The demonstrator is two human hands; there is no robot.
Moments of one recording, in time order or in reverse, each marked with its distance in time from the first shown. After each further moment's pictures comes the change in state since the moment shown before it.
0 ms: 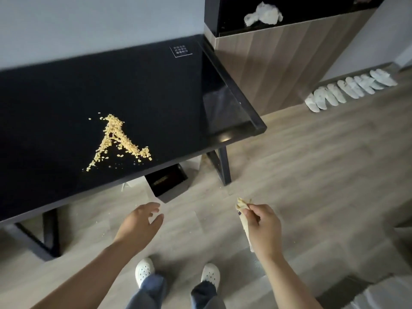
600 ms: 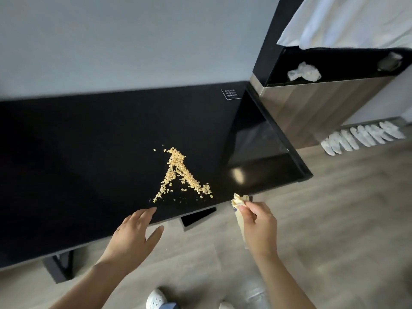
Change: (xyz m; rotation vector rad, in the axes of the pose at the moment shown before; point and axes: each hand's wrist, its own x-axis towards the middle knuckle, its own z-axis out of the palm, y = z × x) left_hand 0.023 -0.129 -0.138 0.100 0.092 0.038; right_hand 0.021 -0.163 0.150 0.016 -0.016 -0.145
